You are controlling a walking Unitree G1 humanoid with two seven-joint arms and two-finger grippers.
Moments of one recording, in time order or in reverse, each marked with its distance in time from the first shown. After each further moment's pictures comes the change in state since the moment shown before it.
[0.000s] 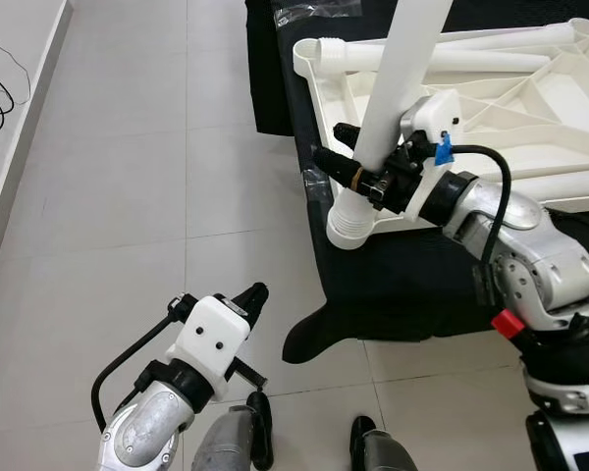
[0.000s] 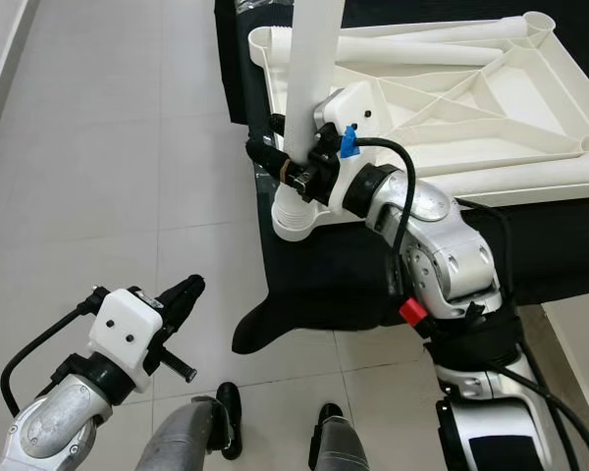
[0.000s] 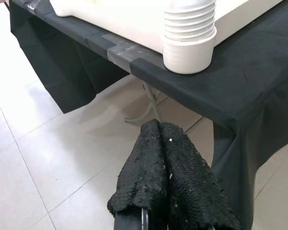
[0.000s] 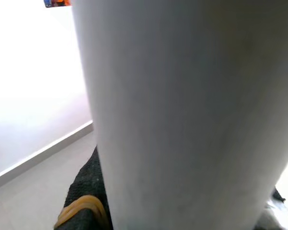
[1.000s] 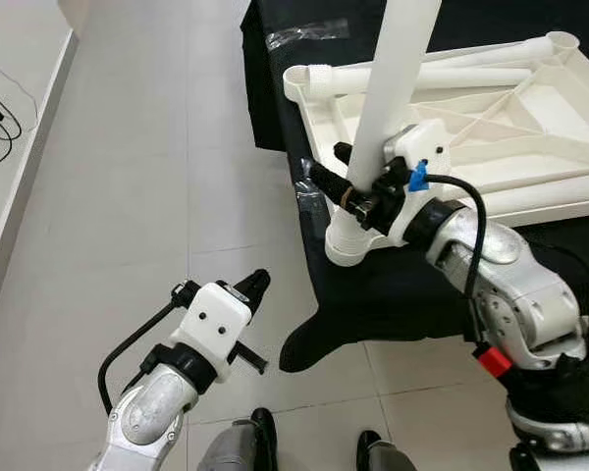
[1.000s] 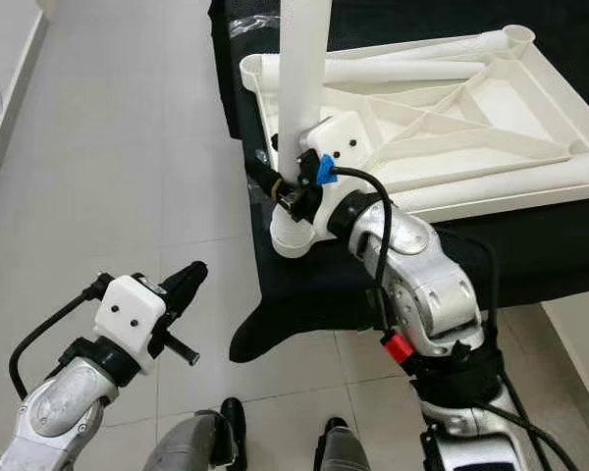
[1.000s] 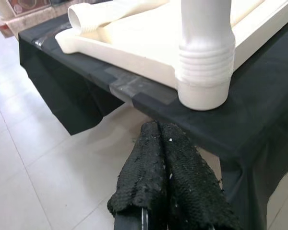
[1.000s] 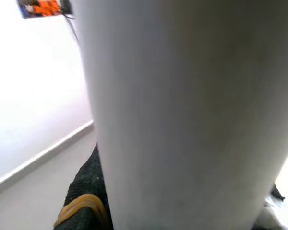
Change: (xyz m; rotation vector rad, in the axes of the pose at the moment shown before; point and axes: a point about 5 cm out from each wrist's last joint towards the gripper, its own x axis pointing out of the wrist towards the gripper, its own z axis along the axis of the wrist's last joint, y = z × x) left arm 0.013 0.006 0.000 0.022 -0.050 0.001; right arm -0.002 0.037 -0.015 0.031 -0.027 -0.051
